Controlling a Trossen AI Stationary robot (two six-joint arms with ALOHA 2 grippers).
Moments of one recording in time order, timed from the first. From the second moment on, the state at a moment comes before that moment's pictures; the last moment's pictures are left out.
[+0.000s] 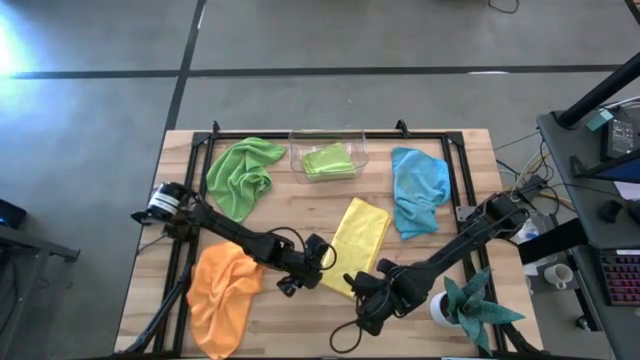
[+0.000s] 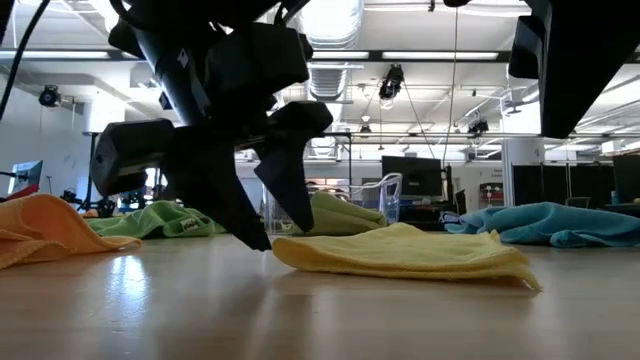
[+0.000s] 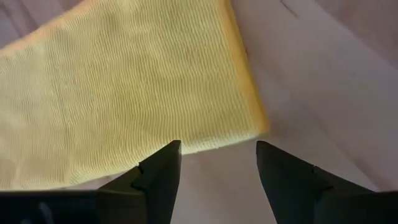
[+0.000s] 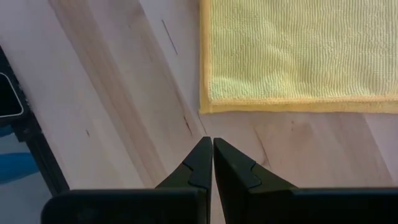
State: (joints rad) left arm -0.34 1.86 1.10 -0.21 -0.13 0.45; right arm 0.62 1.90 1.45 -0.87 0.18 1.04
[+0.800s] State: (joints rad) left arm -0.34 1.91 1.09 -0.08 -0.10 0.54; right arm 0.61 1.90 1.44 -0.85 0.17 1.14
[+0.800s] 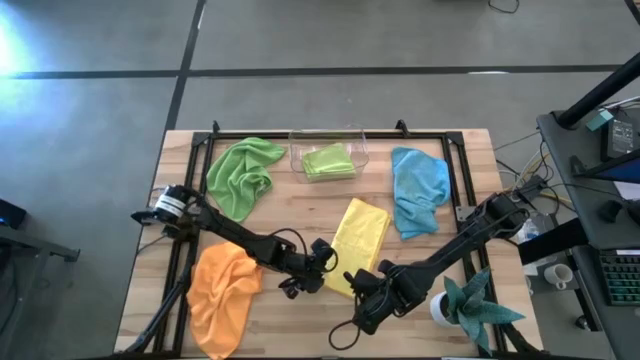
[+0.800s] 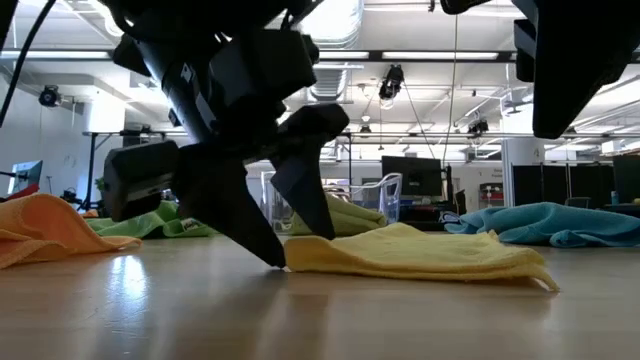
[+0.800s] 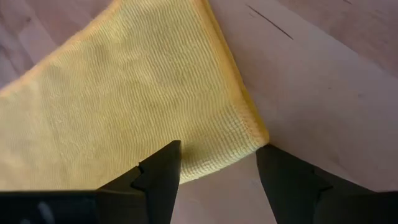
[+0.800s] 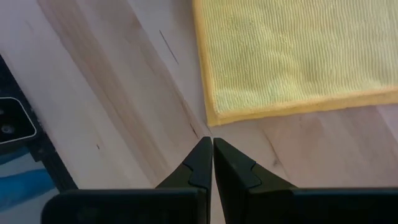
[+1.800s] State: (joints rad) left arm -0.34 1.90 1.09 -0.08 -0.11 0.35; right arm 0.60 1.90 1.44 -0.70 0.12 1.16
